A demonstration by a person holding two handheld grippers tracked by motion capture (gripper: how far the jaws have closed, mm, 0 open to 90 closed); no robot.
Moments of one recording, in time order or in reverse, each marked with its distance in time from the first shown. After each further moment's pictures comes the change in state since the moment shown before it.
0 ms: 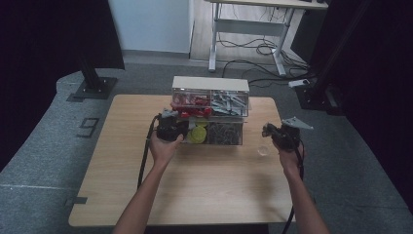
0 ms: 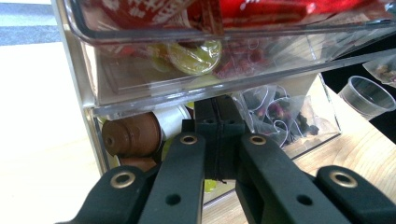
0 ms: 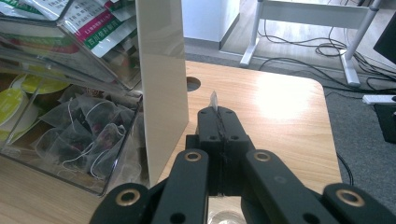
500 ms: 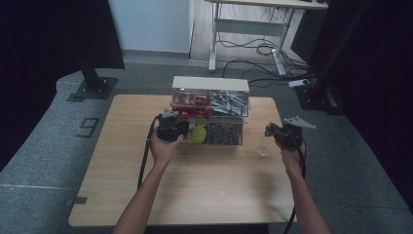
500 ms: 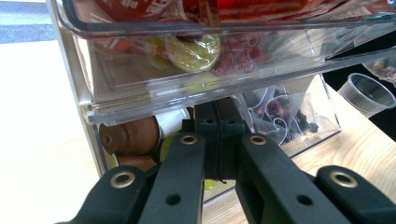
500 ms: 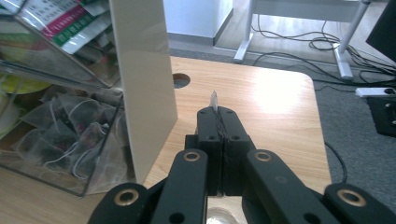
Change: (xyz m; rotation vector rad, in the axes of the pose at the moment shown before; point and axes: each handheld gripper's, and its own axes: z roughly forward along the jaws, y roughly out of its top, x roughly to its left) left arm 0.000 -0.001 0.001 0.004 -0.002 0.005; right arm -0.011 -0.001 0.003 0.016 -0.024 0.014
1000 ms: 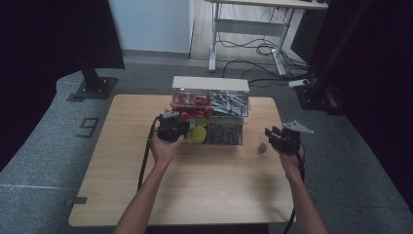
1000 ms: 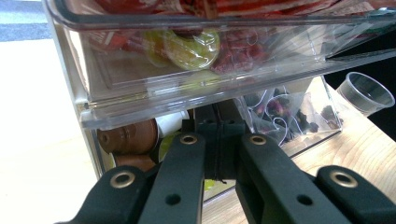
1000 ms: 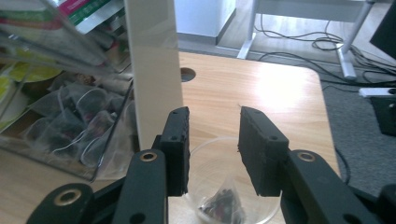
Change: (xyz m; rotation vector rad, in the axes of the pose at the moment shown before) left arm -0.001 -0.001 0.002 0.001 -0.003 -0.005; right arm 0.007 -0.013 -0.004 -0.003 0.017 -0.003
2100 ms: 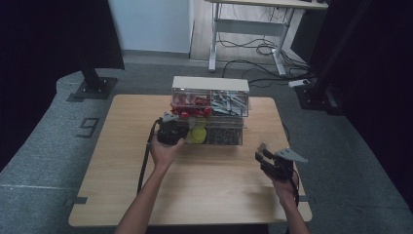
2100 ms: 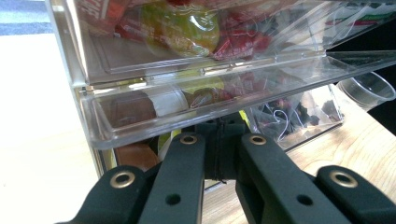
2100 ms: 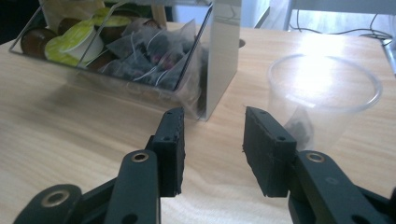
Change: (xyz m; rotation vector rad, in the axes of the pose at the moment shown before) left arm 0.000 -0.011 -0.002 -0.005 0.005 0.001; right arm 0.037 -0.070 -0.029 -0.020 0.126 -0.002
